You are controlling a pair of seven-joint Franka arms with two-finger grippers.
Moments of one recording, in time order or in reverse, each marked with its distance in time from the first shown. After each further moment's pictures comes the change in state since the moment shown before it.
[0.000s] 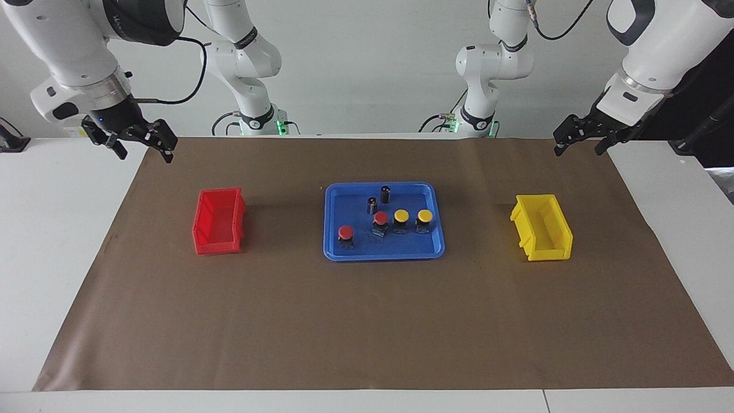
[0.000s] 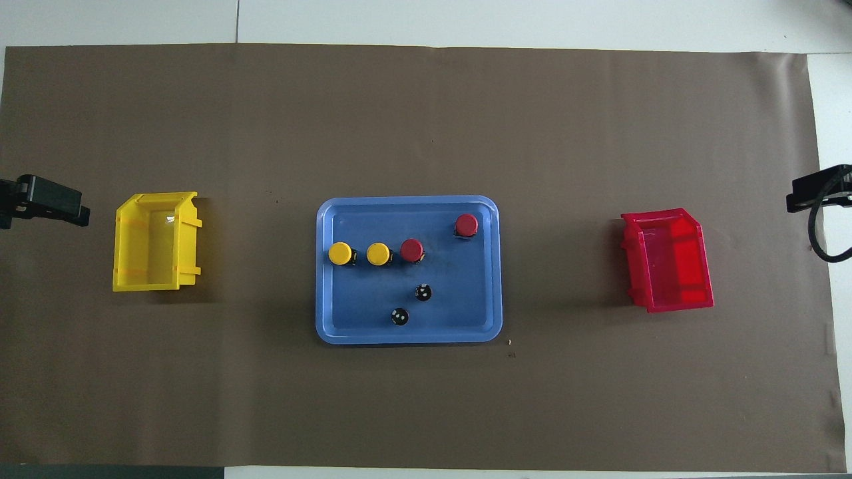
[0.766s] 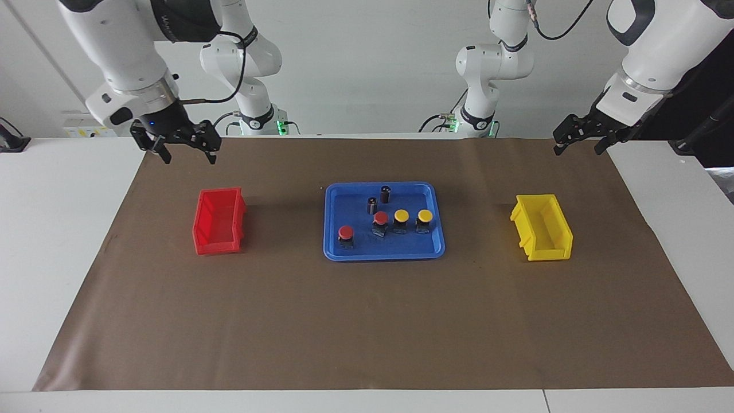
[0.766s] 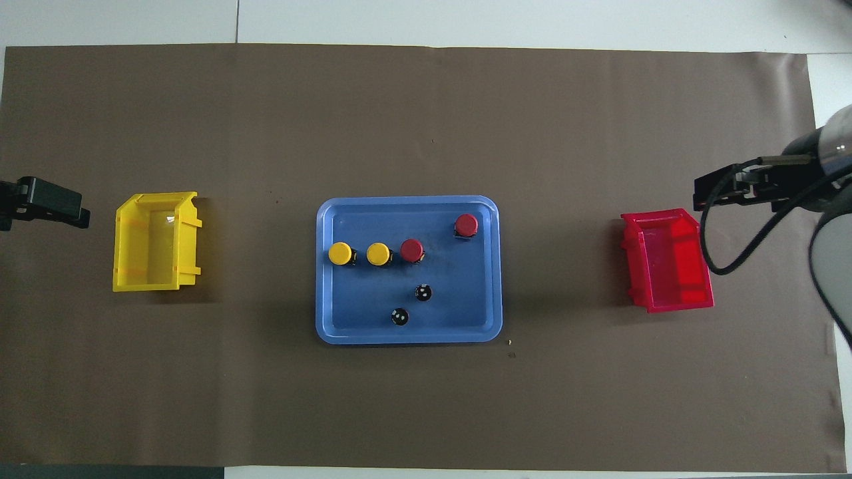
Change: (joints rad) left arm 0.000 0.000 0.000 0.000 0.000 -0.008 0.000; right arm 0.212 0.028 0.028 -0.007 0.068 0.047 0.212
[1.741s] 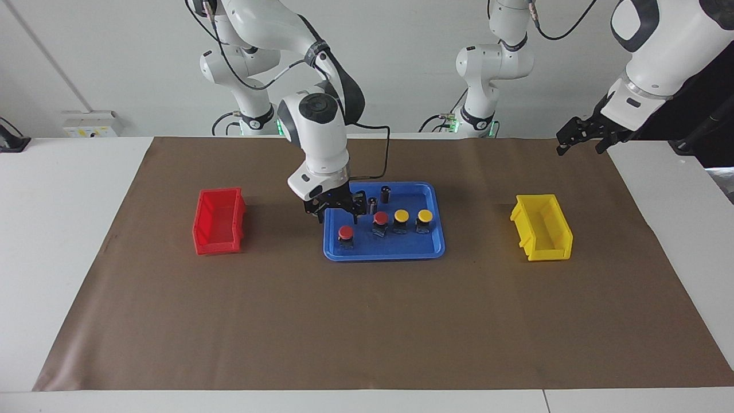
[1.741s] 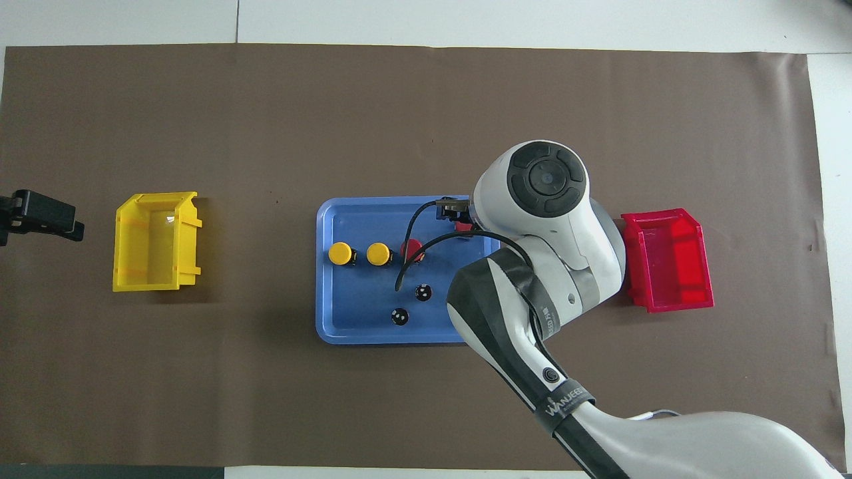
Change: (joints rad) left arm 0.035 -0.027 -0.008 -0.063 0.000 0.001 0.001; right arm 0.350 0.248 0.005 -0.233 0.010 0.605 0.405
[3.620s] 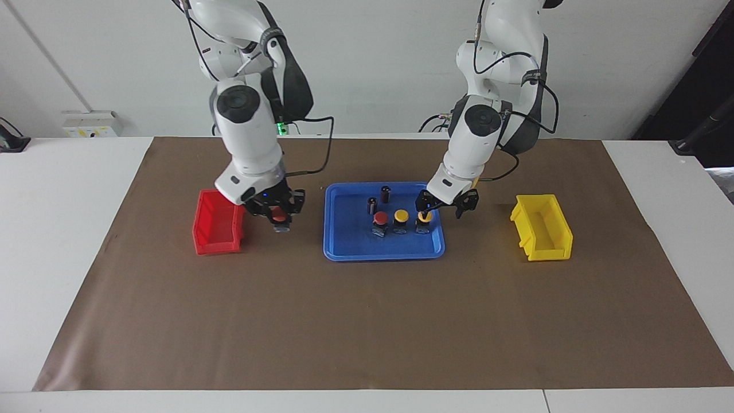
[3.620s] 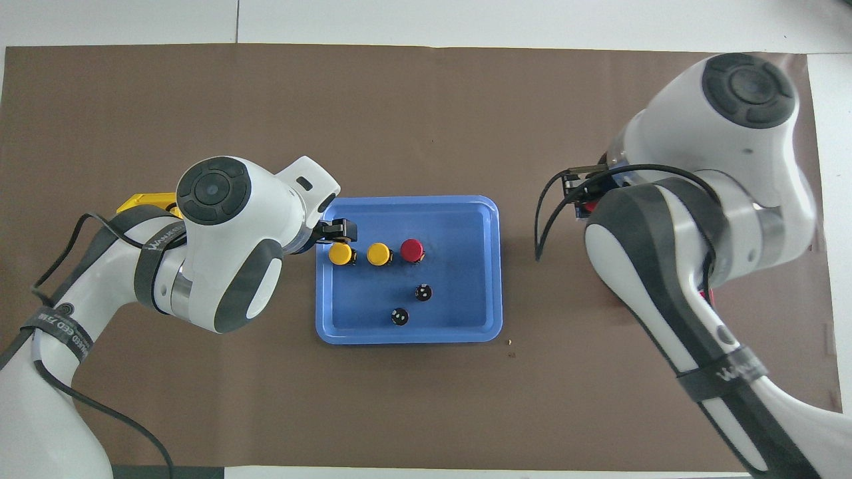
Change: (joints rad) left arm -0.433 0.195 -0.044 -0.375 -0.048 0.717 -0.418; right arm -0.314 -0.162 -0.020 0.052 0.003 -0.362 -0.504
